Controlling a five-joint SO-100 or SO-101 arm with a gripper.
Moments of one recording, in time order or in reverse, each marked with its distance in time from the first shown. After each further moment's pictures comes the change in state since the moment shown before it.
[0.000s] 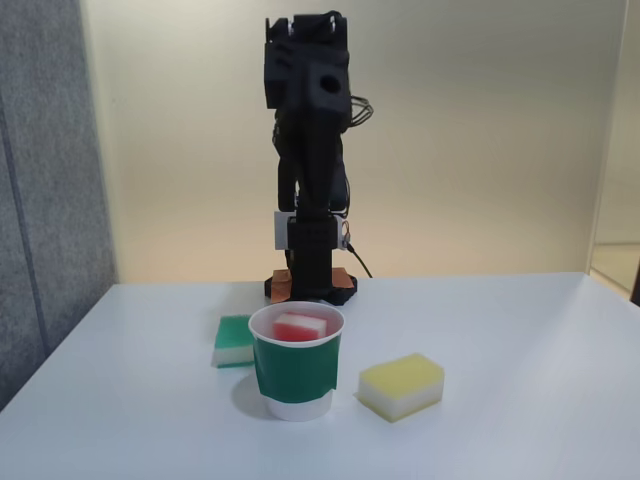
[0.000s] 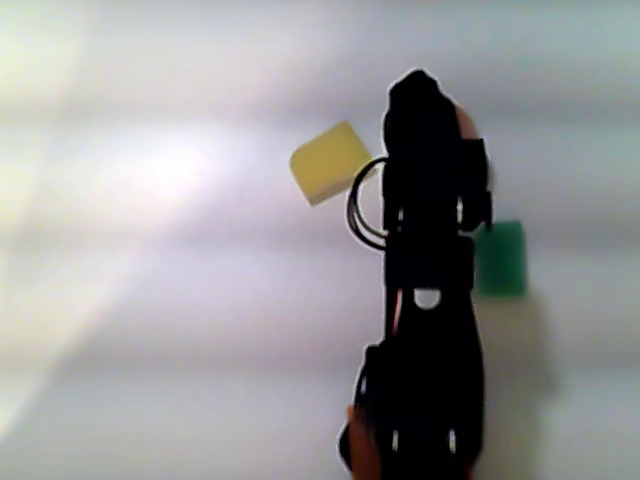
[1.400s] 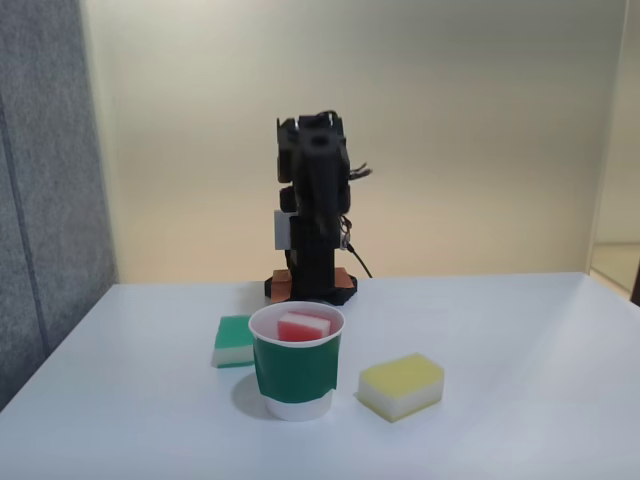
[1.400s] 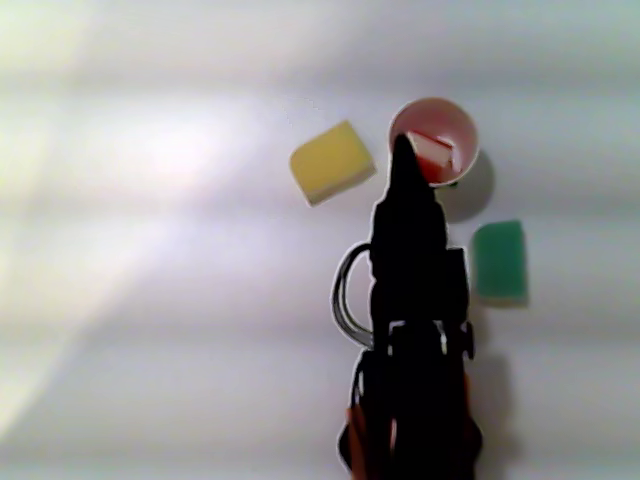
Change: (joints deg) arm -4.6 54.2 52.3 -15.5 19.1
